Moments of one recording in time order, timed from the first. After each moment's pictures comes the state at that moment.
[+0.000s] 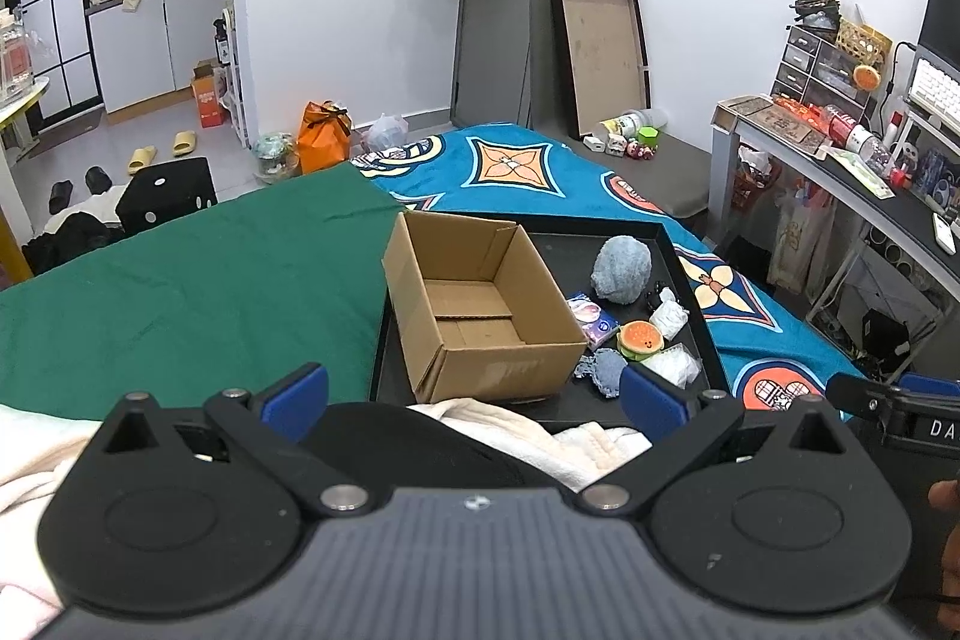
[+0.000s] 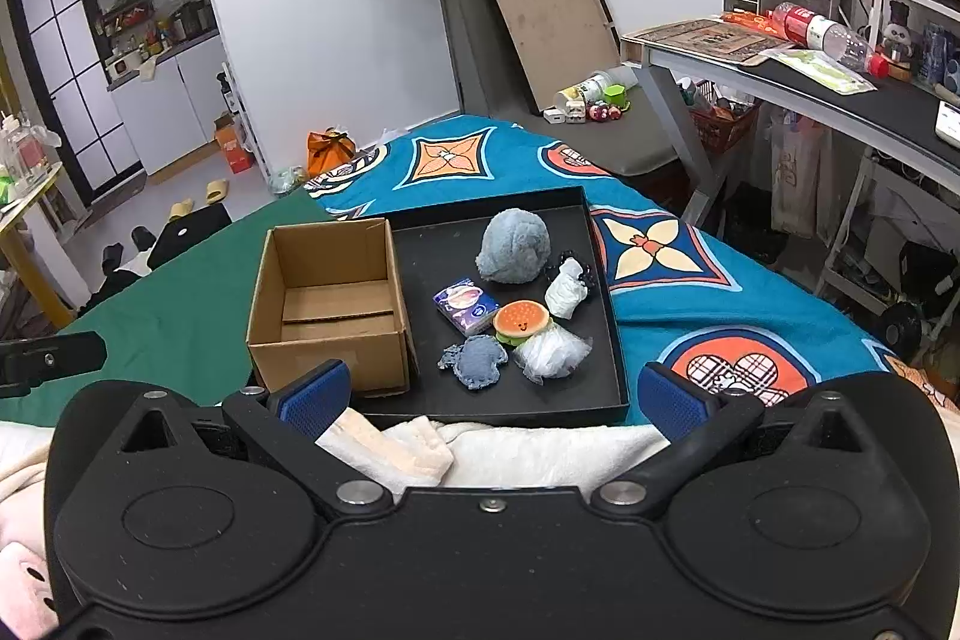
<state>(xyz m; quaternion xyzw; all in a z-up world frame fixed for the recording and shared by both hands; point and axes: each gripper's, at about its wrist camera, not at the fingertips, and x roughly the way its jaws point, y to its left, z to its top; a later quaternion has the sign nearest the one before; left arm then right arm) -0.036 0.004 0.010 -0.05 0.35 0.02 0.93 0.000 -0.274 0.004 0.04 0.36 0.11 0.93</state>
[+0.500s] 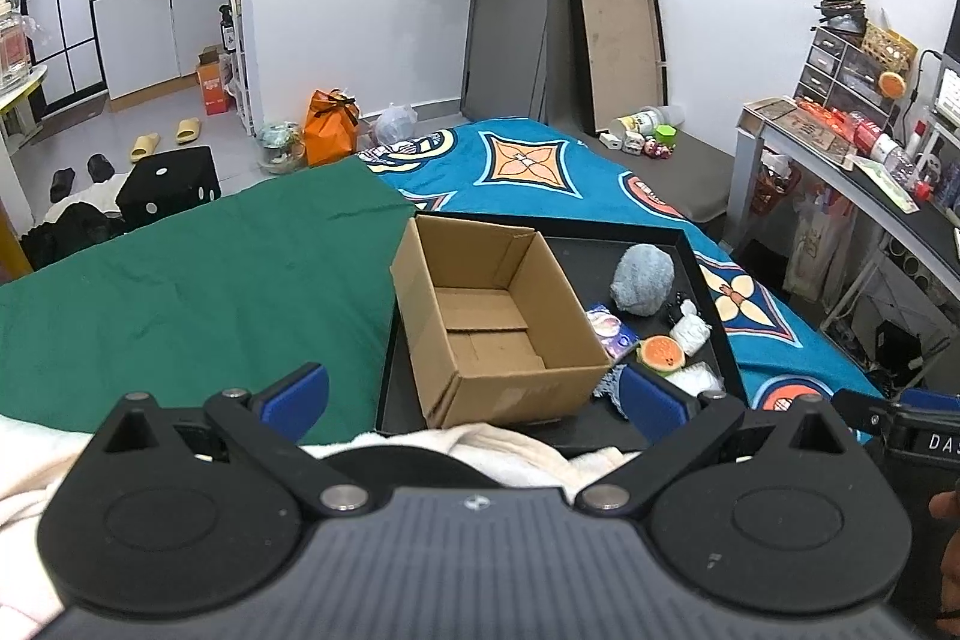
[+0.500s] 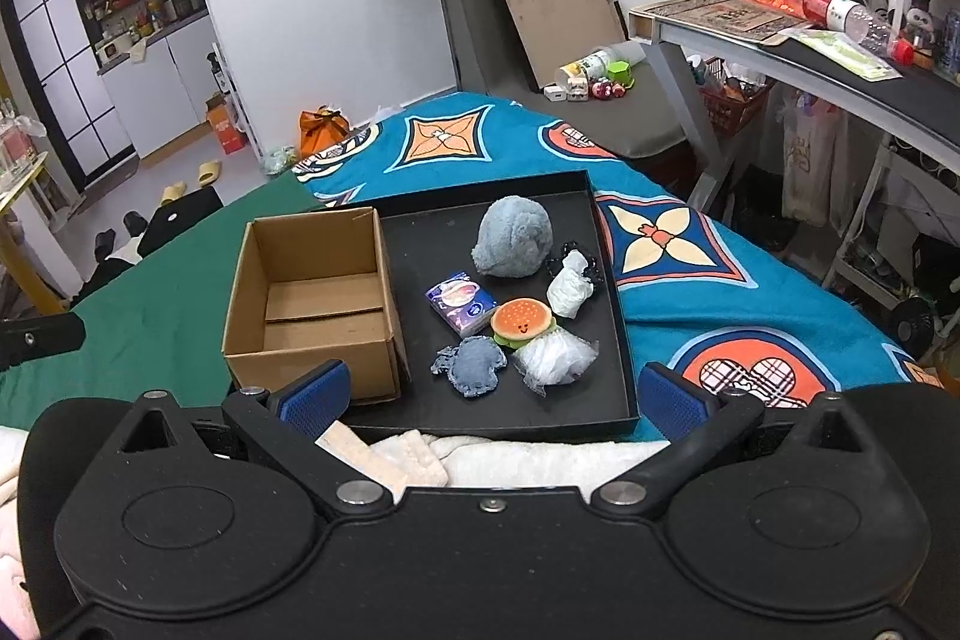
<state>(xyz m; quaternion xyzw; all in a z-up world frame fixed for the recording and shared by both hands) 0.000 0.019 0.004 -0.06 0.36 0.03 0.93 0.039 -0.267 -0.011 0.04 0.39 0.11 0.92</state>
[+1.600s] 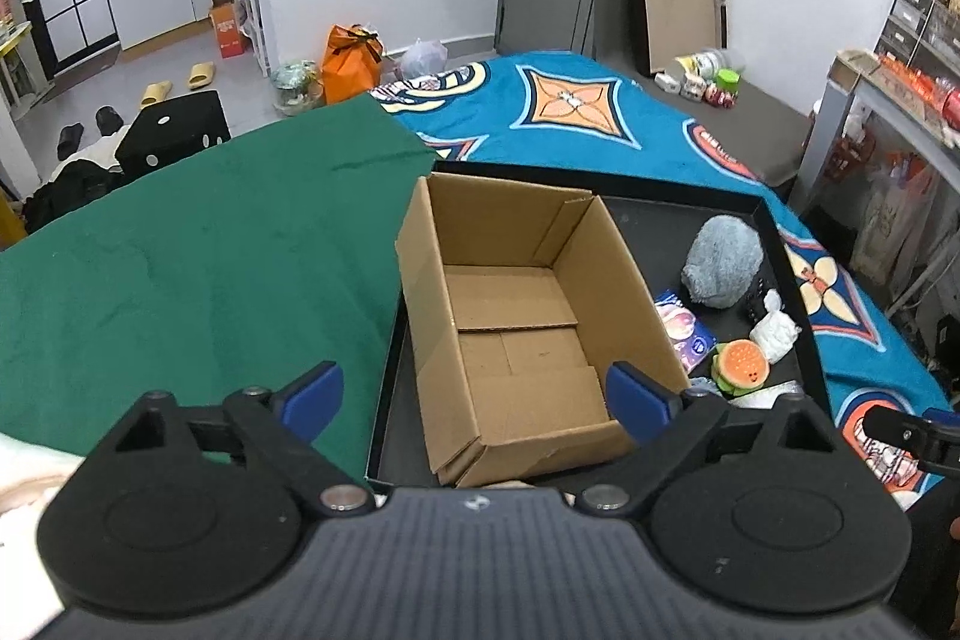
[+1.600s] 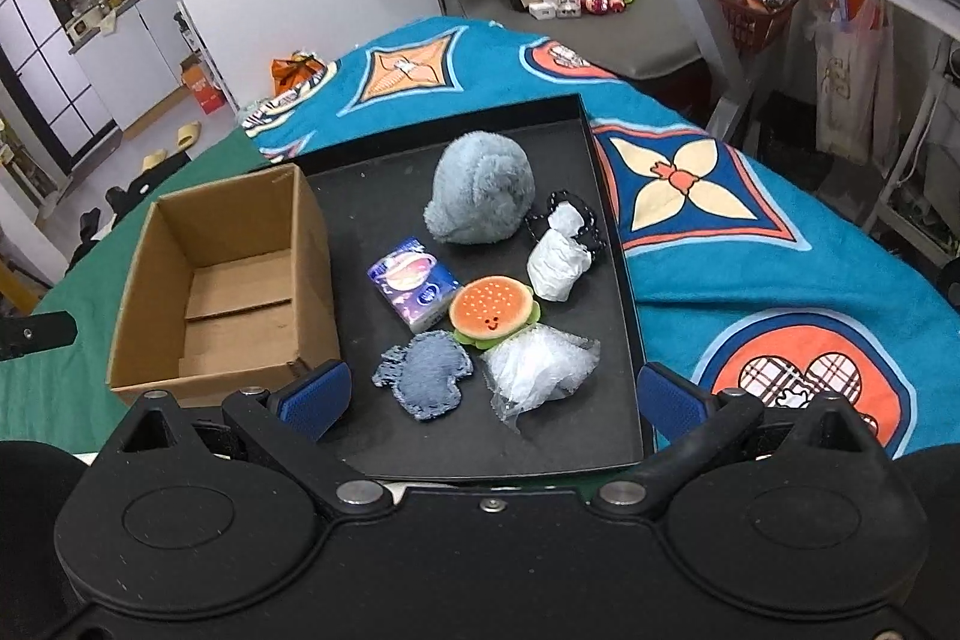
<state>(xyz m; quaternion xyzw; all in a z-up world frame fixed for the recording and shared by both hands) 0.105 0.028 -0.063 -0.06 0.43 0.07 0.90 0.136 -0.282 -0.089 0.06 0.46 0.11 0.88</state>
